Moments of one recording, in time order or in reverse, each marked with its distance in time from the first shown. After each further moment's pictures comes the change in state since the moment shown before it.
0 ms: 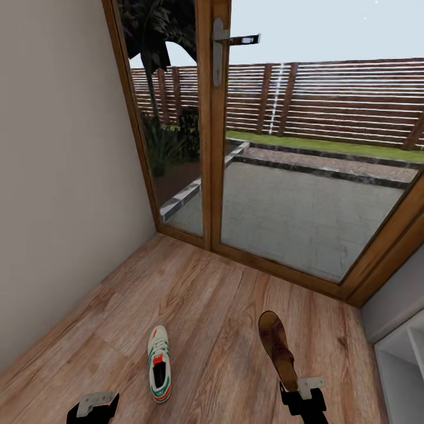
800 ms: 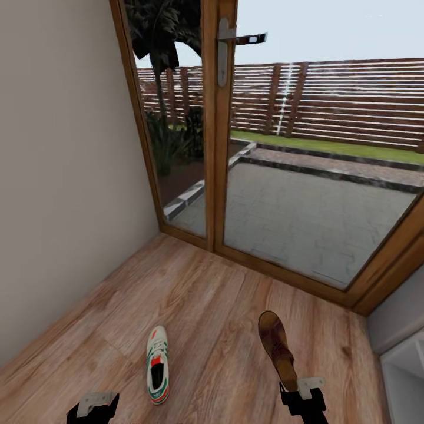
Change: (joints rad) left arm 0.000 0.000 0.000 0.000 0.000 0.000 0.000; right arm 0.000 0.001 0.000 0.000 -0.001 0.000 0.000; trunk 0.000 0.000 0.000
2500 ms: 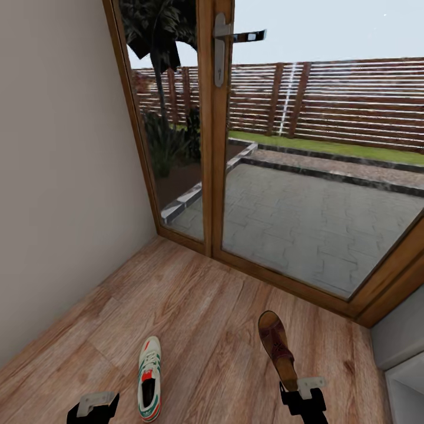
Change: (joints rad) left arm 0.000 -0.001 0.000 0.000 -0.001 0.000 0.000; right arm 0.000 0.000 0.000 -0.001 0.000 0.000 -0.001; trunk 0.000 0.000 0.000
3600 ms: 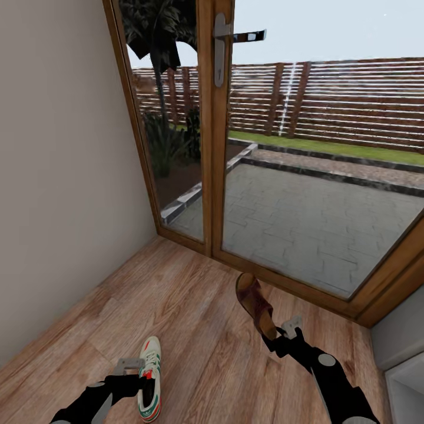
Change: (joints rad) left arm -0.200 -0.084 -0.013 -0.015 -0.134 0.508 -0.006; right arm -0.011 0.049 0.009 -0.628 0.002 0.427 0.632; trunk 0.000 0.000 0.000
